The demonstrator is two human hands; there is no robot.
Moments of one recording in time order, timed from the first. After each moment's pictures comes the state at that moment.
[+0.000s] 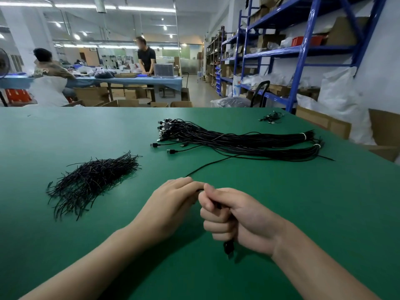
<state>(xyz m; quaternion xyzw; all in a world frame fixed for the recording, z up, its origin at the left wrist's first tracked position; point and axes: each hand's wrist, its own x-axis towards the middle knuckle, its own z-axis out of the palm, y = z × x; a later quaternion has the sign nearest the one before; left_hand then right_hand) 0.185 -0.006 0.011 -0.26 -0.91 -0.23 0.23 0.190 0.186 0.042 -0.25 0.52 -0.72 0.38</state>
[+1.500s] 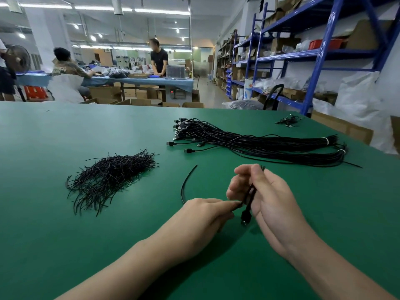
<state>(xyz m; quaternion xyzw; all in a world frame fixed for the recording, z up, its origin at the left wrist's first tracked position) 0.199 -0.001 0.001 -0.29 -0.91 -0.27 0.15 0.177 0.161 0.026 -0.19 0.55 -0.82 0.01</state>
